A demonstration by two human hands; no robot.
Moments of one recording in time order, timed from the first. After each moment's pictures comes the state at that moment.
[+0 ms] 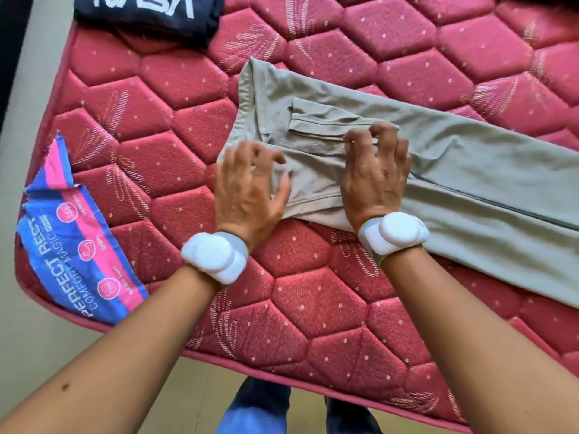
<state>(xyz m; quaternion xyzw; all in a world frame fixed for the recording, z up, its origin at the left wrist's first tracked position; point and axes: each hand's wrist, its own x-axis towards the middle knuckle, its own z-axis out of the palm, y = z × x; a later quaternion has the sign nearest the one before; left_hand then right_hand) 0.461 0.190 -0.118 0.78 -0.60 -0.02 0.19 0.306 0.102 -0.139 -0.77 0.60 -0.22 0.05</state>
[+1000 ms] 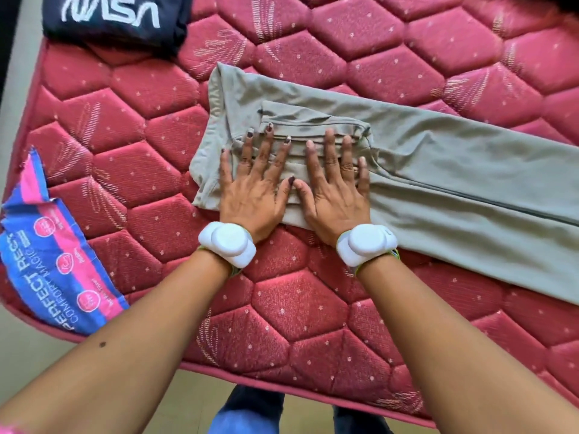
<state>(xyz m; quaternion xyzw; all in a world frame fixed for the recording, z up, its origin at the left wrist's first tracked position) 0.437 0.171 -0.162 0.76 -0.65 -0.06 0.00 0.289 0.125 -0.166 -0.84 0.52 -0.03 0.11</state>
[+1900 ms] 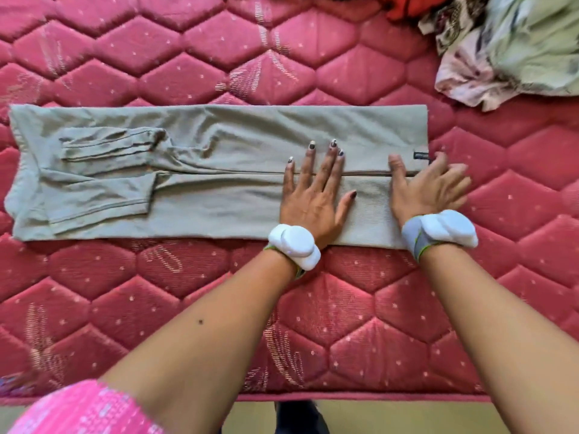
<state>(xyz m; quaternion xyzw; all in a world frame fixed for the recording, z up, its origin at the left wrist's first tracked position) 0.079 0.106 -0.166 0.64 -0.76 -0.10 0.03 -0.080 0.067 -0.148 -0.46 0.88 -0.07 0.12</state>
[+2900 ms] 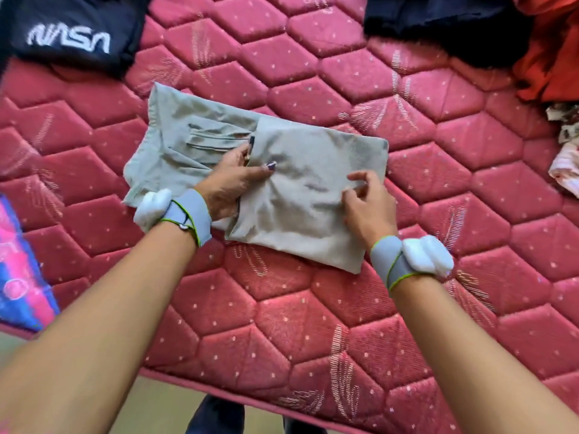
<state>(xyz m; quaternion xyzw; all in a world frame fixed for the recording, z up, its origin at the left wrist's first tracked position) 0.336 0.099 -0.100 0.59 -0.21 -0.62 0.47 0.127 0.065 -0.104 -0.56 0.67 -0.15 0.46</state>
